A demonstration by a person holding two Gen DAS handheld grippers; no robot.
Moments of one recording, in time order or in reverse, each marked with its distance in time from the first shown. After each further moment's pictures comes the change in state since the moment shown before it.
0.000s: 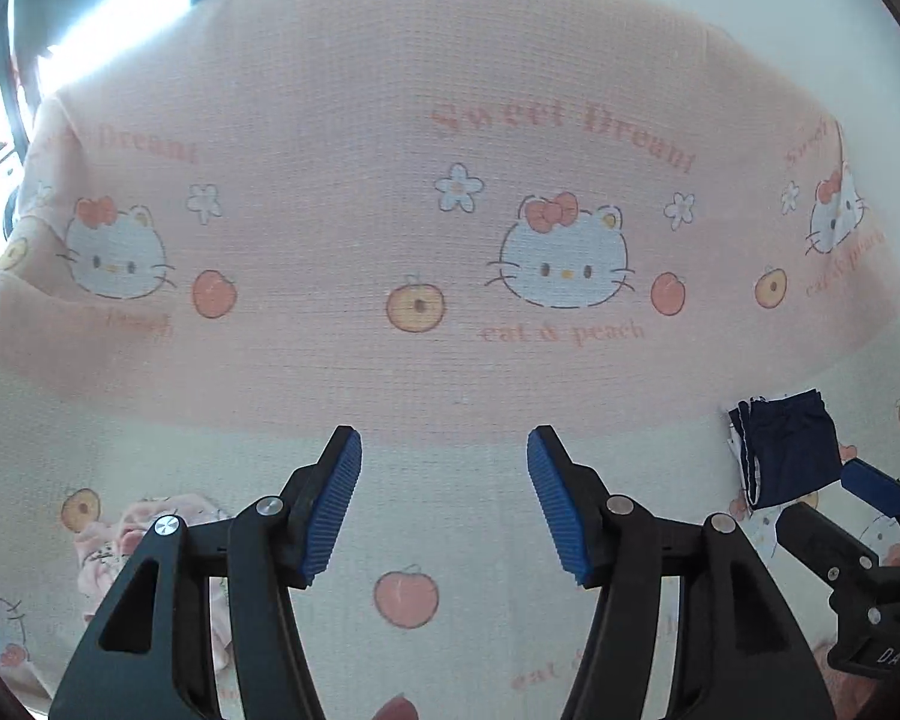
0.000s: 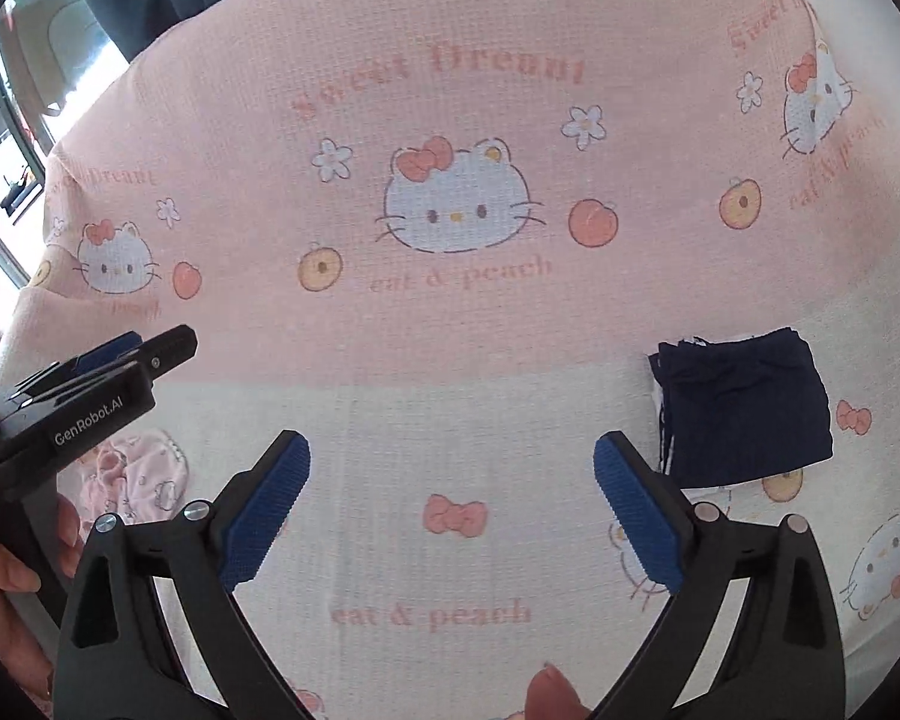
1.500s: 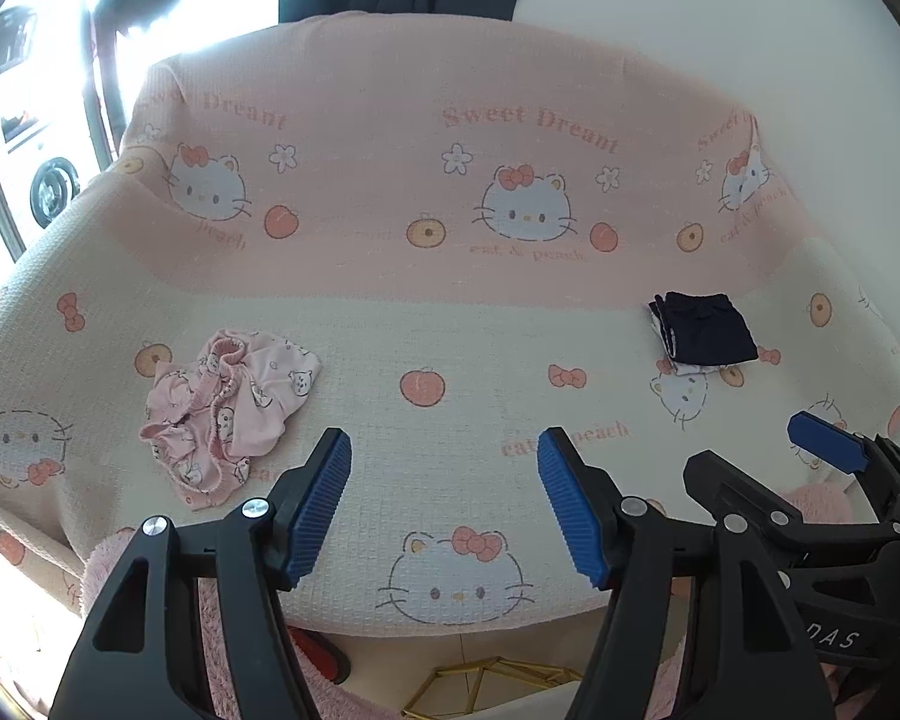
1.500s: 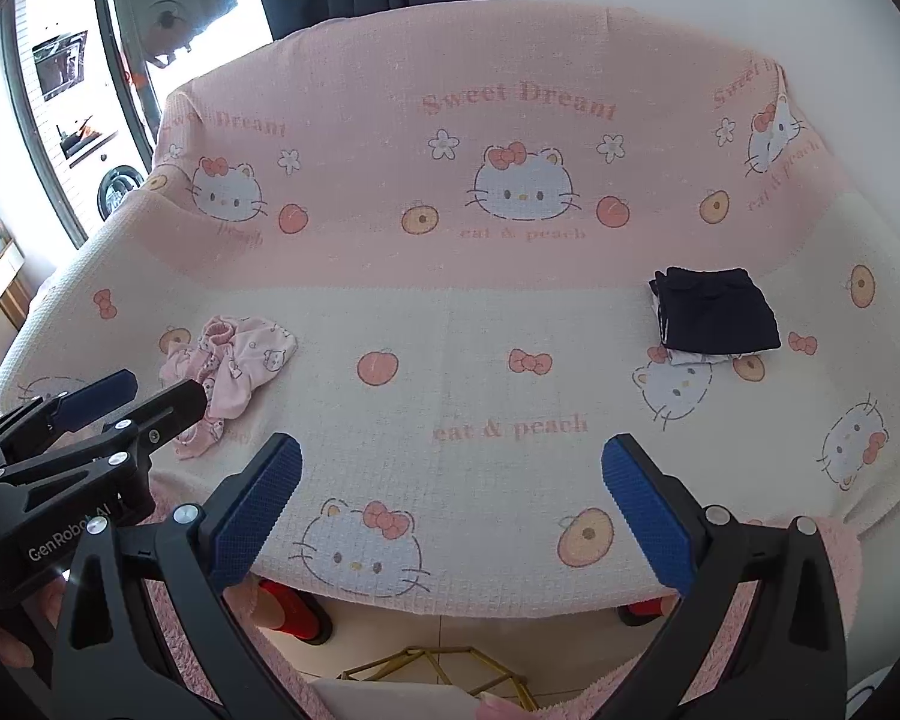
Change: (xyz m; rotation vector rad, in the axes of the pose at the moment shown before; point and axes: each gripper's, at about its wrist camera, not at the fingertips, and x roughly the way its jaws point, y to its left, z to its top) left arm -0.187 0.026 -0.174 0.003 -0.045 -0.049; right arm -0.155 0.080 -0.156 -0.121 -0.059 0.006
